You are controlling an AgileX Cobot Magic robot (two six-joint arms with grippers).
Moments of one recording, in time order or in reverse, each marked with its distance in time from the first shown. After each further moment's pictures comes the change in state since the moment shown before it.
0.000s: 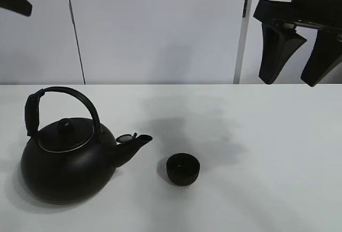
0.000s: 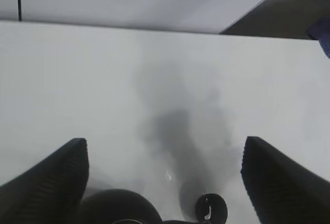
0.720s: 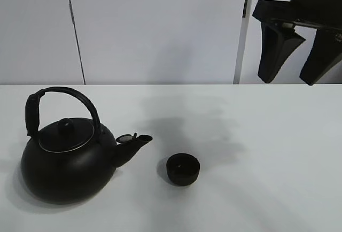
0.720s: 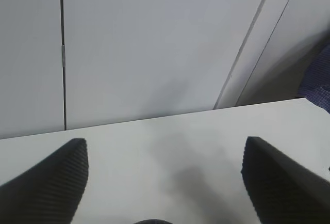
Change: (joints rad) left arm 0.000 -0.677 0.544 -0.287 -0.357 0.507; right arm 0.000 0.000 0.000 0.000 -0.012 0.000
